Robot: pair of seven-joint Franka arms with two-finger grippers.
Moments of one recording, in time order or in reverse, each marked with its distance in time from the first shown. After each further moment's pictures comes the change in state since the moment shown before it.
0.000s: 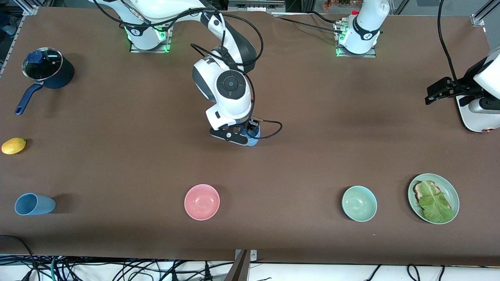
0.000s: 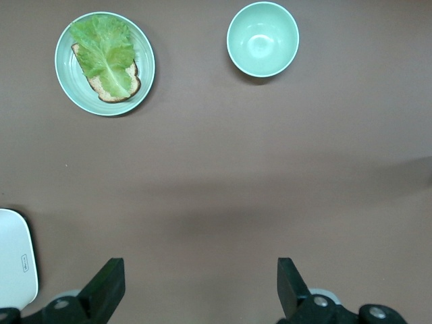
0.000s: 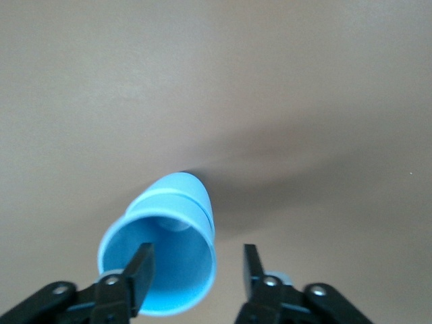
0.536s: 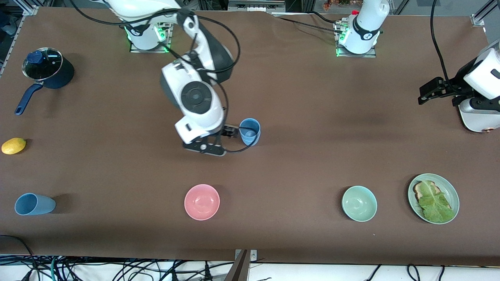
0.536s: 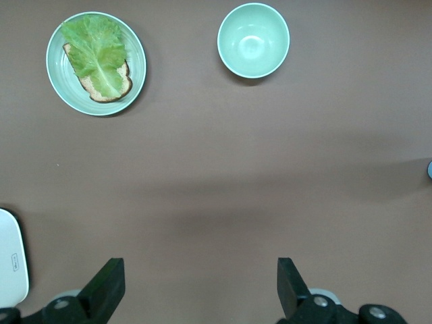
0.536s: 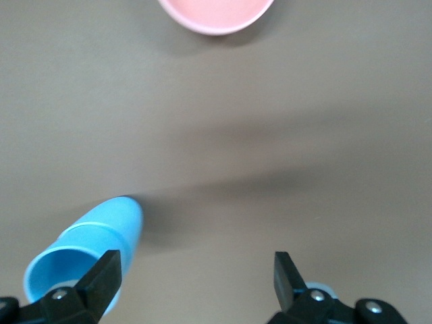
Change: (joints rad) left arm -0.021 -0.001 -0.020 0.001 0.000 0.001 -0.054; right arm -0.154 -0.058 -0.014 0.045 0.000 -0.179 -0.297
